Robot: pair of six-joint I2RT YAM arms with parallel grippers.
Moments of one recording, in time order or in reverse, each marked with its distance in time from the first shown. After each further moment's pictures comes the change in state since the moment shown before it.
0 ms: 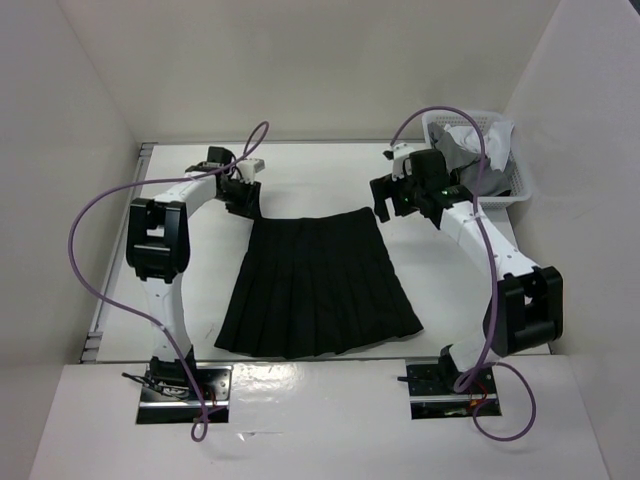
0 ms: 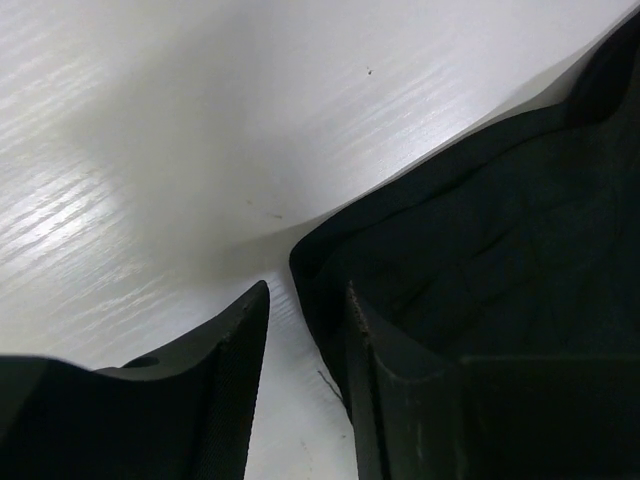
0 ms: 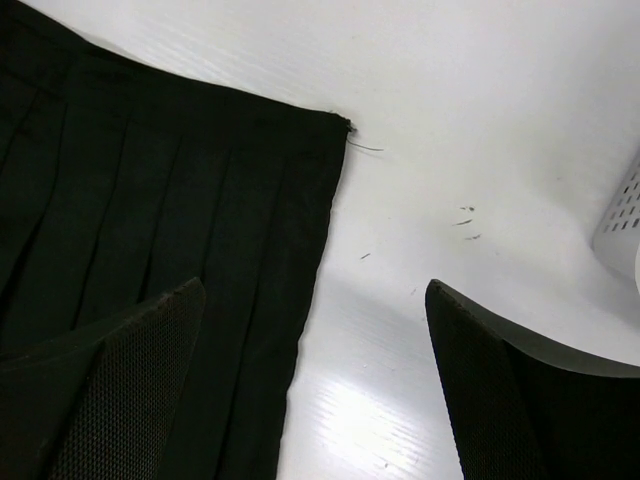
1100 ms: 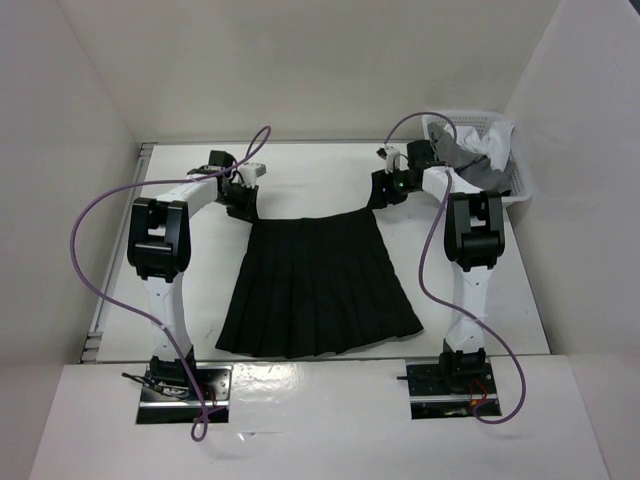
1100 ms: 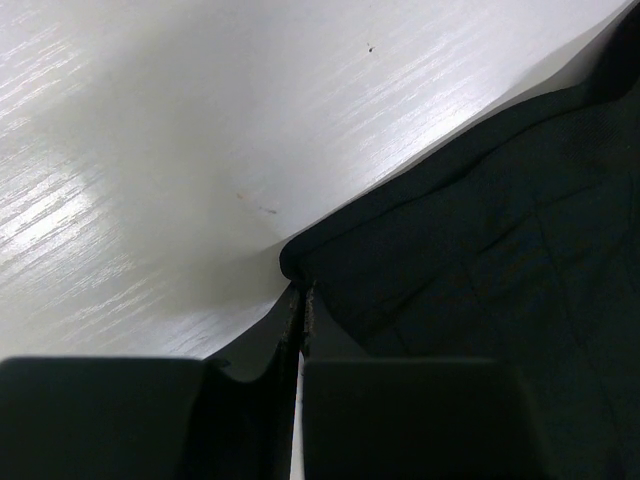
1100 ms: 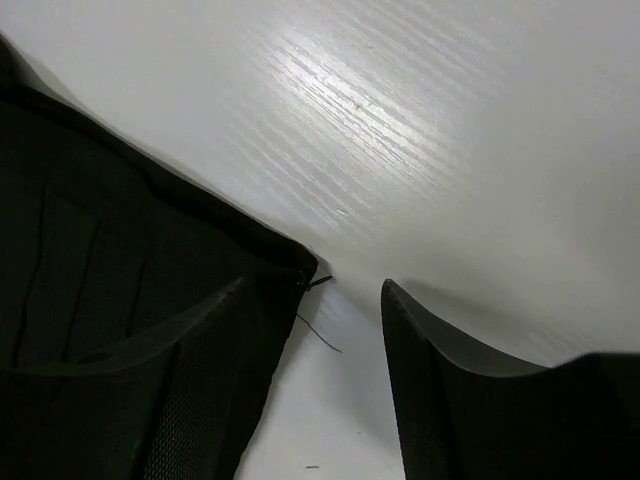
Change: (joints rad) left arm -0.006 0.019 -0.023 0.006 0.017 0.016; right arm -0.166 0.731 0.459 -0.014 -0.489 -0.105
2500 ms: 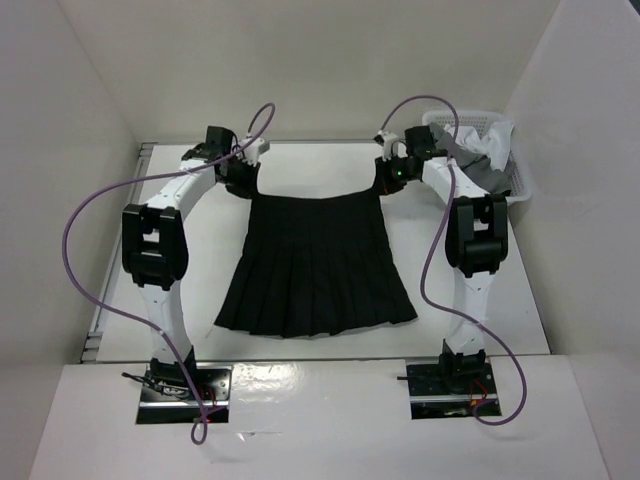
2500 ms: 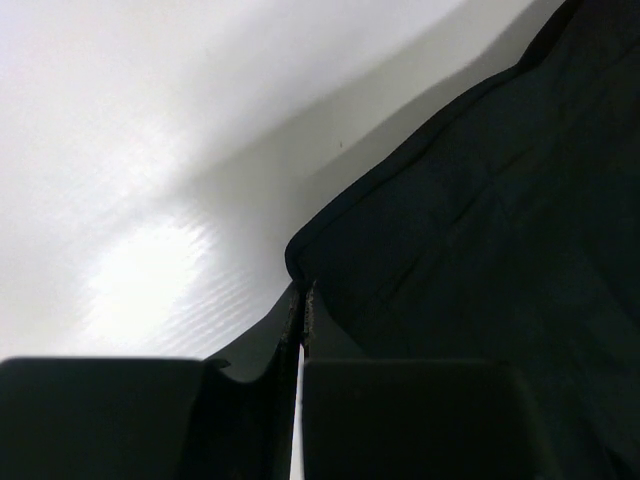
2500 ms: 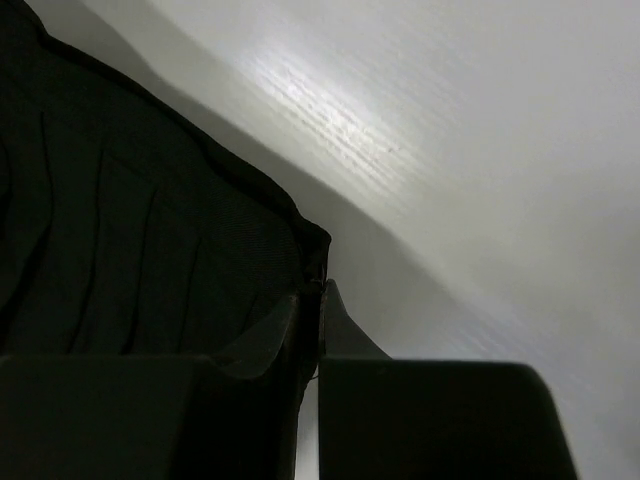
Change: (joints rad) left arm -0.026 -0.079 0.130 -0.067 -0.066 0.084; right arm 0.031 -0.056 0.065 -0.084 0.042 -0.008
